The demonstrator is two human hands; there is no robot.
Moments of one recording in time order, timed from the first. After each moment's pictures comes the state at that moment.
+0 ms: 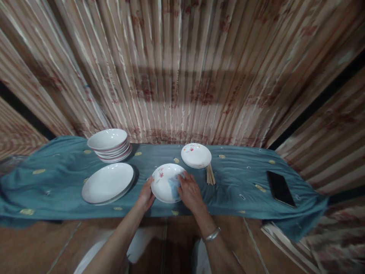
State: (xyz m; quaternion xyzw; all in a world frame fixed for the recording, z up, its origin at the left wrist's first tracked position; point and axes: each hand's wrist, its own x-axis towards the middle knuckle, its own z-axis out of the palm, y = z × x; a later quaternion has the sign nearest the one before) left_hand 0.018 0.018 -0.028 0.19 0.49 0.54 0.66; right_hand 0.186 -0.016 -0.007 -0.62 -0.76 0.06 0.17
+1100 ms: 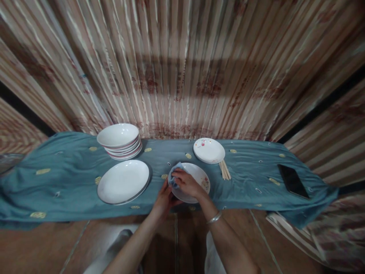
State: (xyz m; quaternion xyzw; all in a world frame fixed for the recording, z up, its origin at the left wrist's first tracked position) left_hand -0.011 -0.016 -0.032 0.19 0.44 0.47 0.75; right_hand 0.122 0.029 -0.031 -0.50 -0.76 0.29 0.30
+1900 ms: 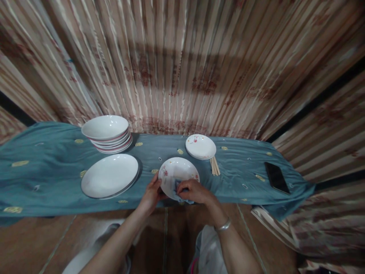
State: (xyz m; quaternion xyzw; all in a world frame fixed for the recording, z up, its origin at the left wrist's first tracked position) left_hand -0.008 -0.013 -0.028 0.23 0.45 0.47 0.72; right_hand 0.183 -0.016 -0.018 -0.44 -0.75 0.43 0.23
